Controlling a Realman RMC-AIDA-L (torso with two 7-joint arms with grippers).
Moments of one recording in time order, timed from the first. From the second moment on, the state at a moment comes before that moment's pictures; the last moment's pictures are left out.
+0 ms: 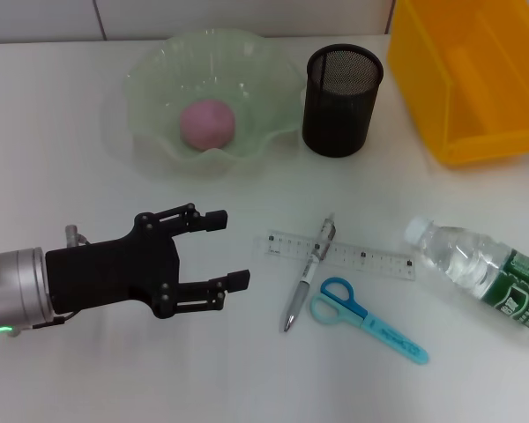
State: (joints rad) left arm -0.36 -2.07 1.03 0.54 1.66 1.60 -1.01; right arm 0.63 2.02 -0.83 -1.32 -2.61 -1.22 2.50
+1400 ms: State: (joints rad) left arm -0.37 -2.07 1.03 0.54 1.66 1.60 -1.01; right arm 0.72 2.00 -0.82 -1.17 -2.56 -1.29 2.44
